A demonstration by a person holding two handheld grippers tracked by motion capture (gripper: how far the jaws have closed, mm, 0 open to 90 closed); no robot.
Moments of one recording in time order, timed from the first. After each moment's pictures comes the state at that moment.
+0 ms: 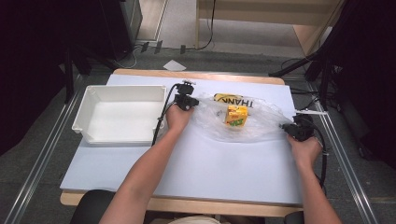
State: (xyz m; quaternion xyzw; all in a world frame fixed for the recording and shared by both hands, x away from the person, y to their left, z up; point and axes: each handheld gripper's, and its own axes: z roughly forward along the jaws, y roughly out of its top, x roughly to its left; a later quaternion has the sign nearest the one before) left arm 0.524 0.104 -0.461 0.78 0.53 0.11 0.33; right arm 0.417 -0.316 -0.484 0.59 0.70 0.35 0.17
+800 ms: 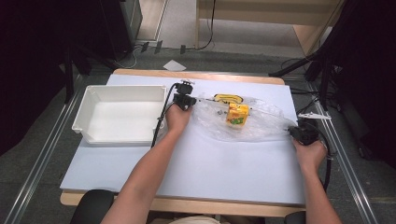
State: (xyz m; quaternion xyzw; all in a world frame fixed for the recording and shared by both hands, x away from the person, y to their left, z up) left arm 0.525 0.105 -0.463 0.77 0.54 0.15 0.32; right arm 0.404 -0.328 -0.487 0.58 0.71 0.34 0.20
